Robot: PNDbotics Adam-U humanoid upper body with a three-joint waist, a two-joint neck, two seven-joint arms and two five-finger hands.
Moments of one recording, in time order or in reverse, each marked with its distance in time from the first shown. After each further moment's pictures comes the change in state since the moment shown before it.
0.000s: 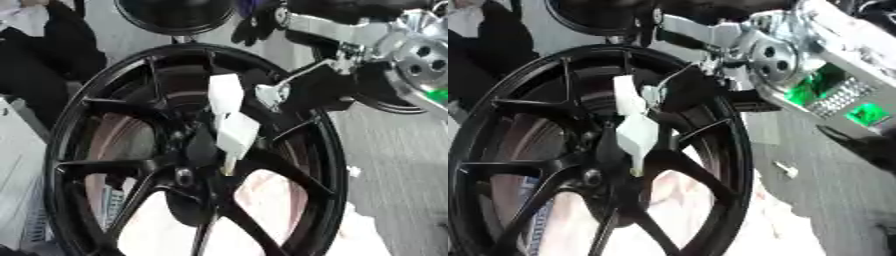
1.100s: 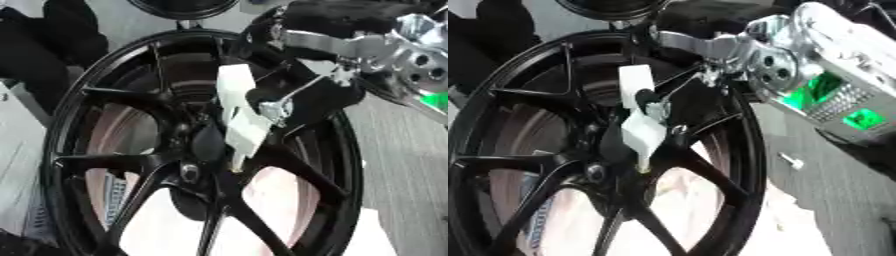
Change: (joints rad) left arm -0.005 -0.008 0.000 0.000 -0.001 0.000 -0.002; right arm -0.005 0.028 0.003 0.016 0.081 -0.087 0.087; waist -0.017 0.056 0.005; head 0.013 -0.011
